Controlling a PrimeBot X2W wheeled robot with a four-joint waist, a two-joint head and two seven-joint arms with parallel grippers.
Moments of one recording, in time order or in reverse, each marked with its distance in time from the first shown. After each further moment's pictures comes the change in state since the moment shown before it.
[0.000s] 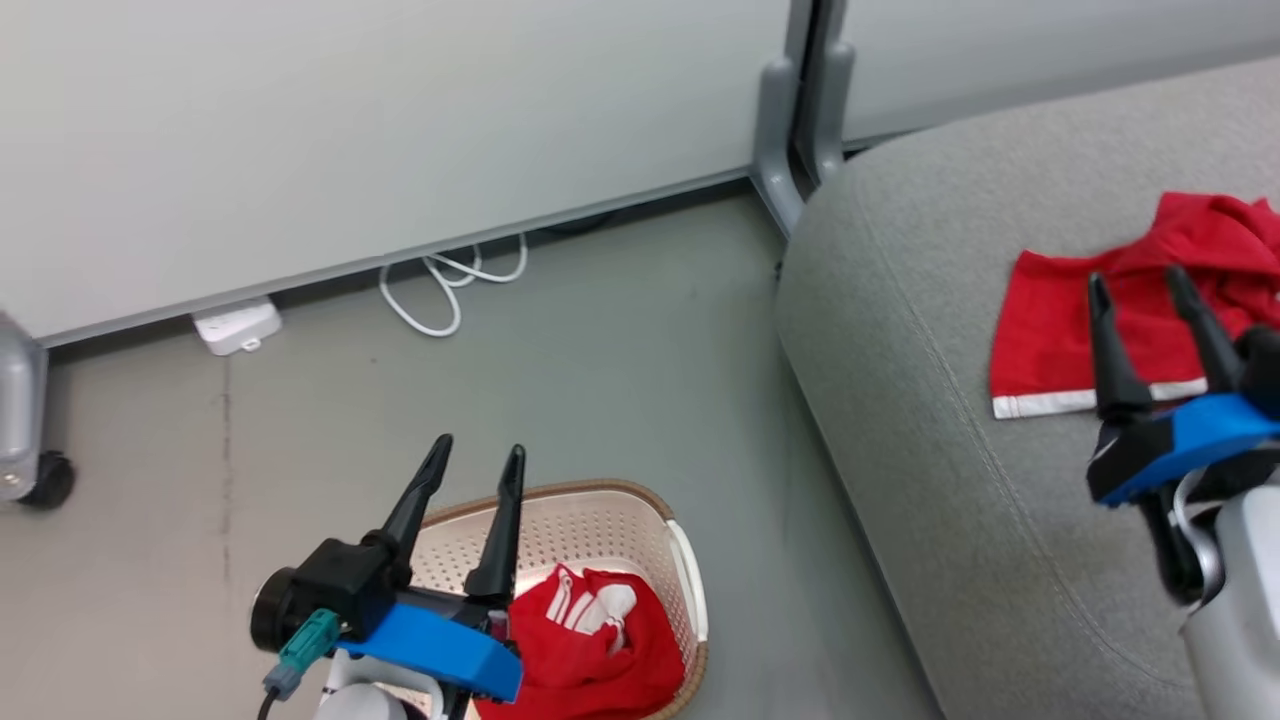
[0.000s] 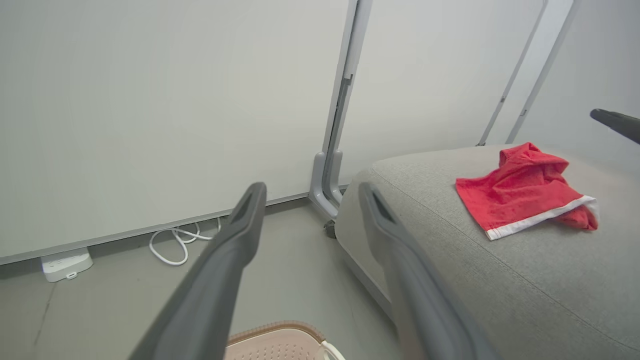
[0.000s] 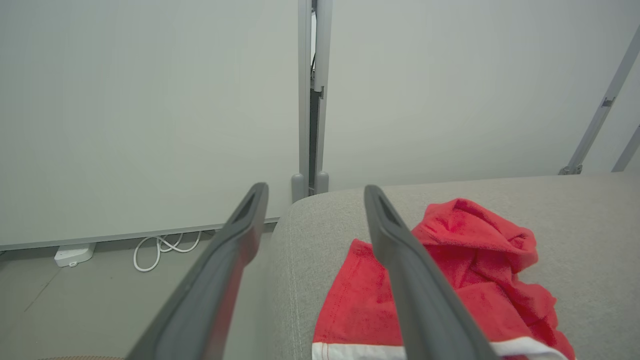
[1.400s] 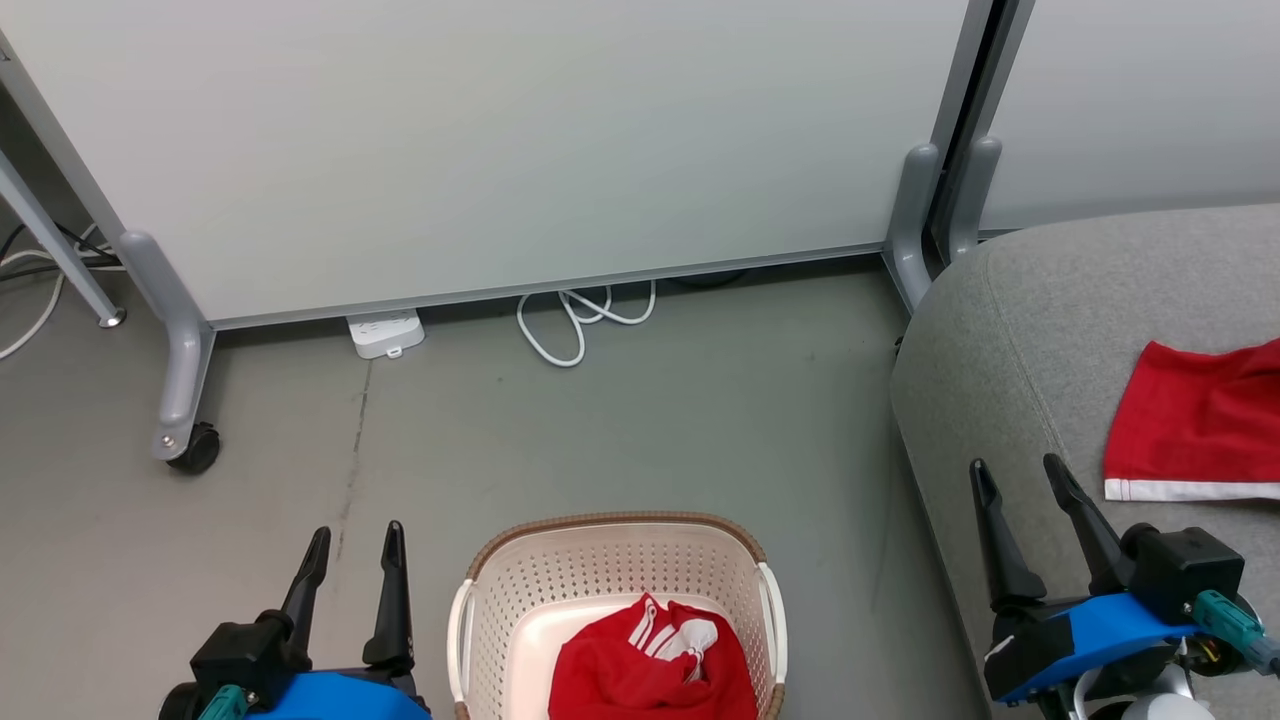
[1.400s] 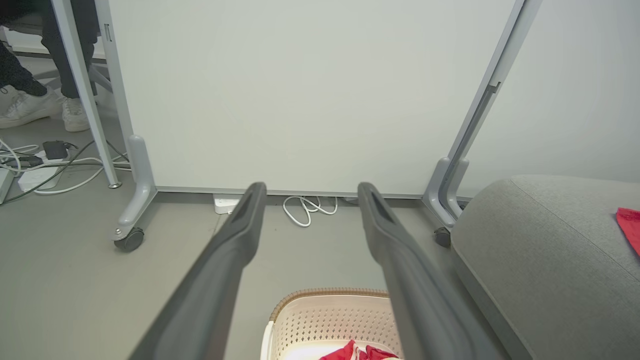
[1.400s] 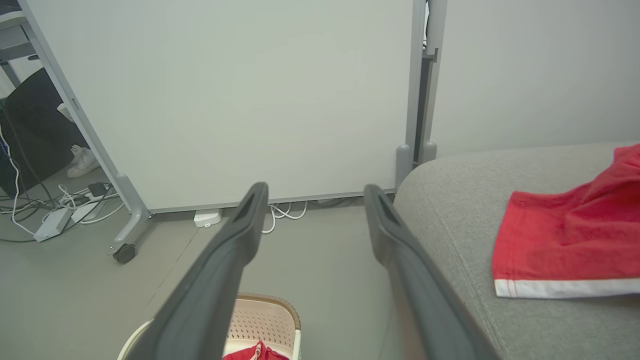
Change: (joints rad) left arm 0.133 -0.036 0.253 0.058 0.060 0.000 0.000; right arm 0.432 0.242 -0.037 -0.411 -0.072 0.000 0.108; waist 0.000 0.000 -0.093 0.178
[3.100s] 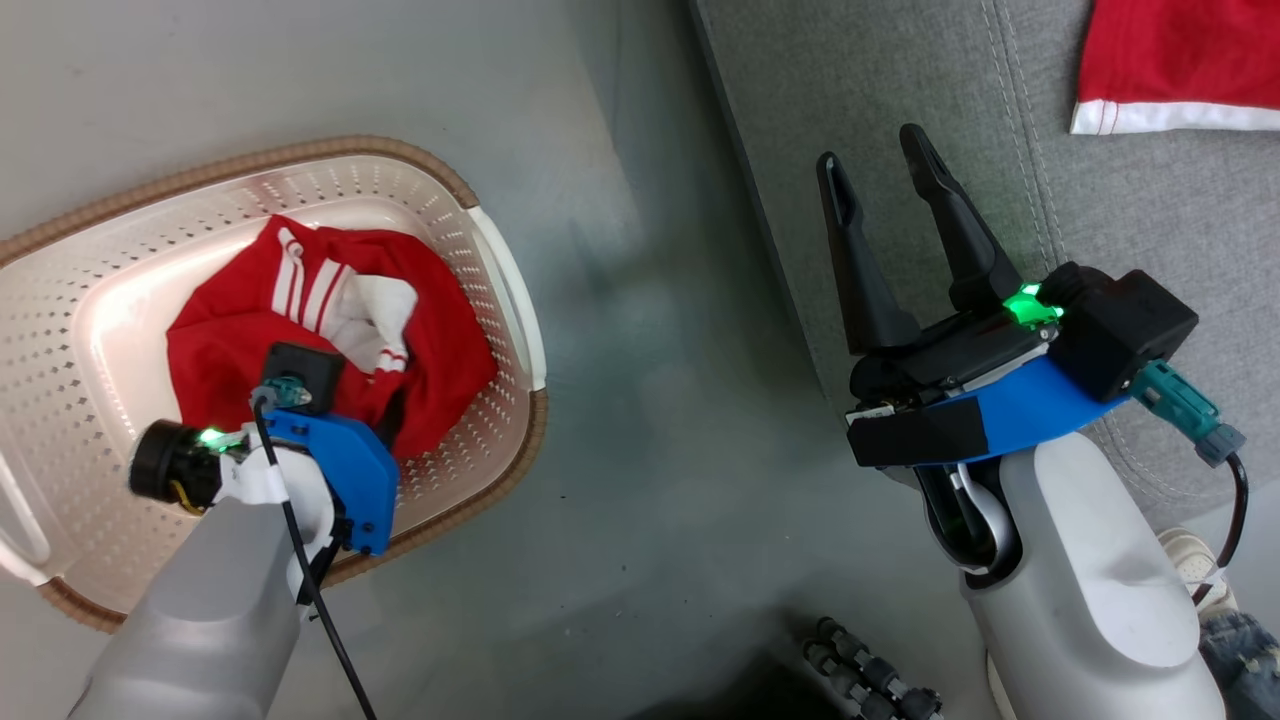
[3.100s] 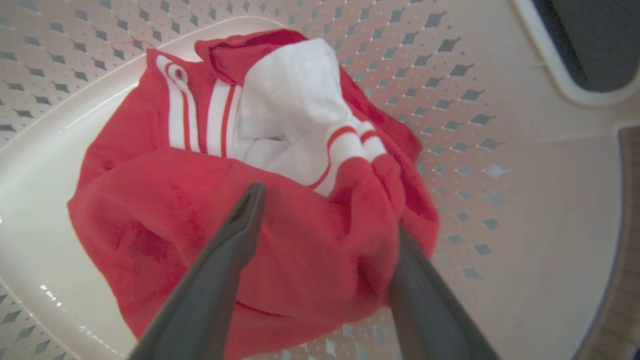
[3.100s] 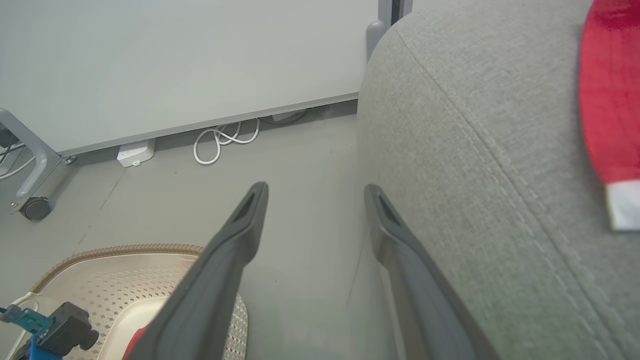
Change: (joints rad) left arm -0.706 0.198 -0.607 0.686 -0.221 0.006 0.206; right arm -0.469 0.002 0.283 0.023 0.152 0.000 -0.155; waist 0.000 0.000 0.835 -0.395
